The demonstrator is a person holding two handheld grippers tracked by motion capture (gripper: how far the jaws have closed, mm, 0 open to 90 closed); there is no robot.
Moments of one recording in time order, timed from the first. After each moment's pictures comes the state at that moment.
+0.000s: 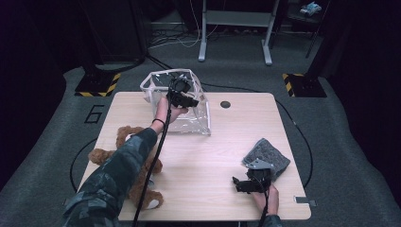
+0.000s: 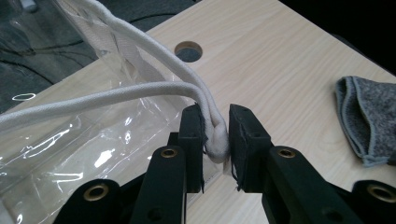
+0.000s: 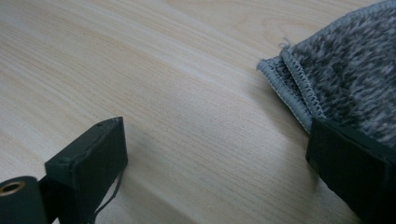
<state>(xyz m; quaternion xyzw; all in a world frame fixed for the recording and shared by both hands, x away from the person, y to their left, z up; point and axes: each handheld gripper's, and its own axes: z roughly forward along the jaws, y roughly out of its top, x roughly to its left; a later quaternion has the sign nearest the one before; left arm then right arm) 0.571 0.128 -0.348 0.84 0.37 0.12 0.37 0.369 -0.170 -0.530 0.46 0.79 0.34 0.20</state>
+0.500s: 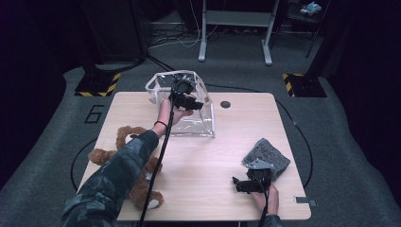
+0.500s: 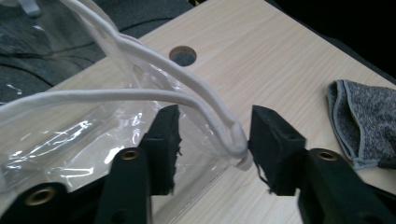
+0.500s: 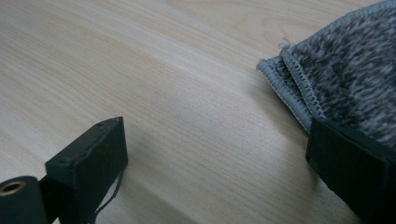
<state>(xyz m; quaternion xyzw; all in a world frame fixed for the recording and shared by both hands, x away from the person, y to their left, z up) 0.559 0.124 -0.341 0.84 0.38 0.13 0.37 0.369 -0.171 -0.530 0.46 0.80 0.34 0.20</state>
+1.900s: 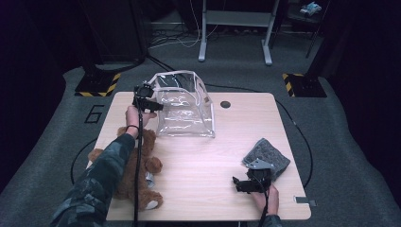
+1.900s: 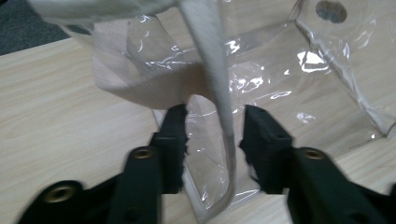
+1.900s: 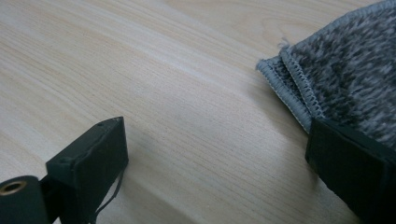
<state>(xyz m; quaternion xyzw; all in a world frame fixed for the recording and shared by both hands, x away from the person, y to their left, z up) 0.585 0.243 -0.396 0.78 0.52 0.17 0.31 0.368 -0.171 -0.530 0.46 0.80 0.34 0.20</state>
